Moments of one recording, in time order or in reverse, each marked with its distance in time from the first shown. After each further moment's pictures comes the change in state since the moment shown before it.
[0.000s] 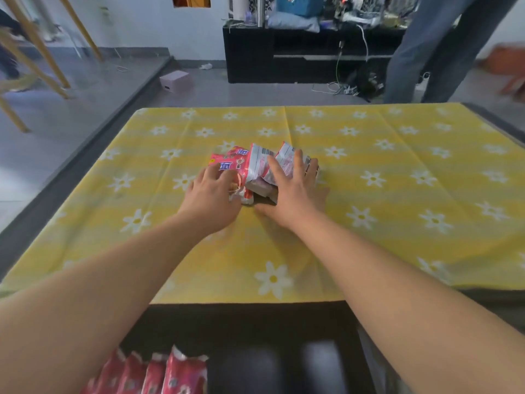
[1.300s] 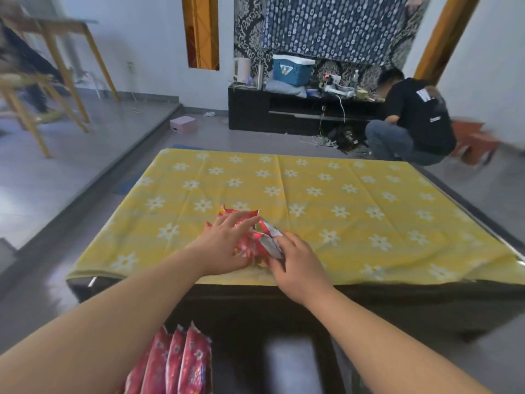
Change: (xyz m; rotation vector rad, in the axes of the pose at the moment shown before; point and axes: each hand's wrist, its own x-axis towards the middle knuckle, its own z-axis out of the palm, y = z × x) left_hand -0.138 0.014 -0.069 -0.012 -0.135 0.360; right_hand -0.200 -0.022 -0.076 0.327 0.022 -0.181
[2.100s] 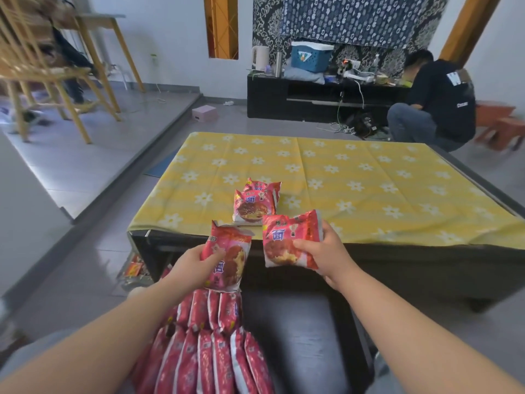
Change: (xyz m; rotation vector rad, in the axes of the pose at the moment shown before) left_hand -0.178 -0.010 0.040 -0.746 0.141 -0.657; right_hand -0.078 -0.022 0.012 1.068 0.047 0.389
